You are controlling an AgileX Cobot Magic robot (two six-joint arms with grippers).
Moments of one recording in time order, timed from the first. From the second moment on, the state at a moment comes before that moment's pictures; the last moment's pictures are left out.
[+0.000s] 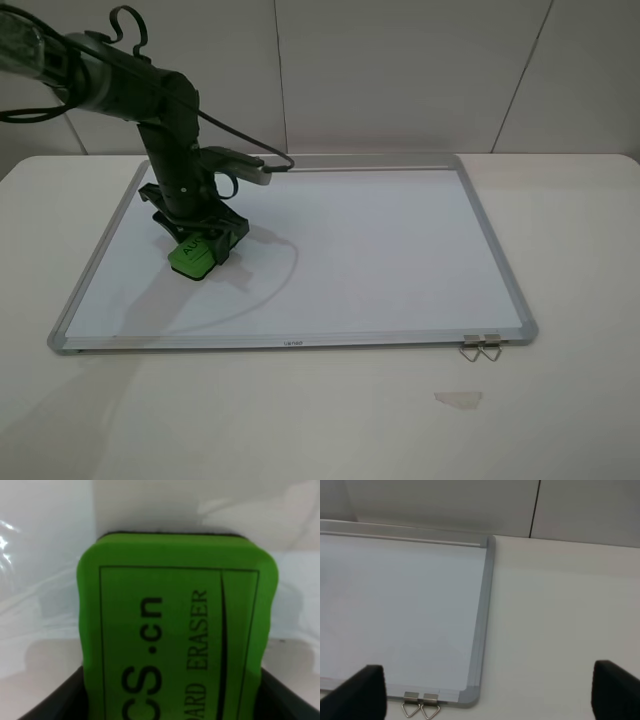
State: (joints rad) left arm -0.38 2.21 -1.45 0.02 0.81 0.06; right arm 0.01 0.00 -0.53 0.00 1.05 -0.05
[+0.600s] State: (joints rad) left arm -0.54 2.21 -1.45 -0.11 0.78 0.12; right arm 0.01 0.00 -0.53 0.00 1.05 -0.05
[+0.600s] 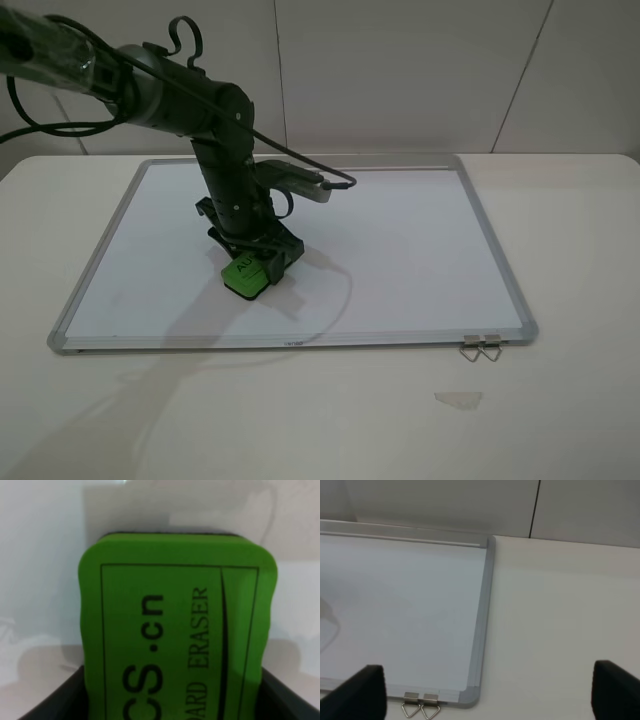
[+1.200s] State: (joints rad) left arm -0.28 2.21 -1.45 -0.05 0.78 0.10; right arm 0.01 0.00 -0.53 0.00 1.05 -0.05
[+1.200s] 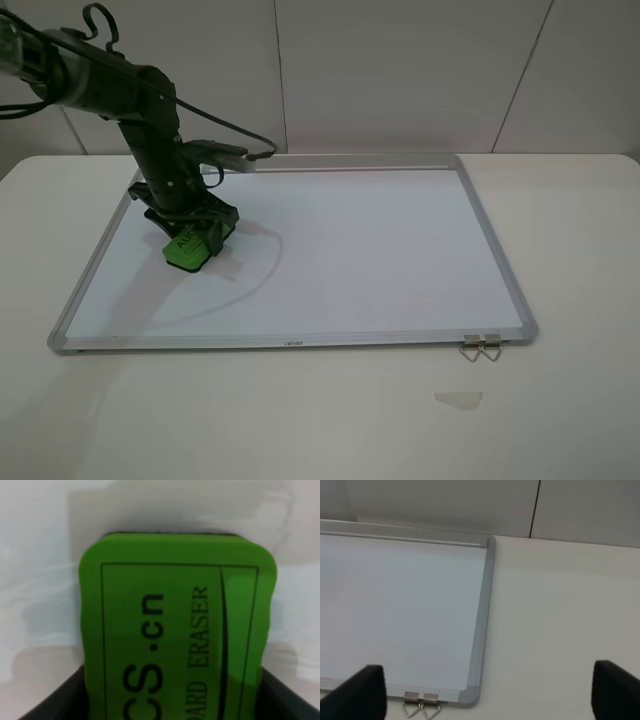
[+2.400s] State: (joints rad) left arm -0.50 2.19 -1.44 -0.01 0.81 0.03; right arm 0.01 0.00 -0.53 0.00 1.05 -0.05
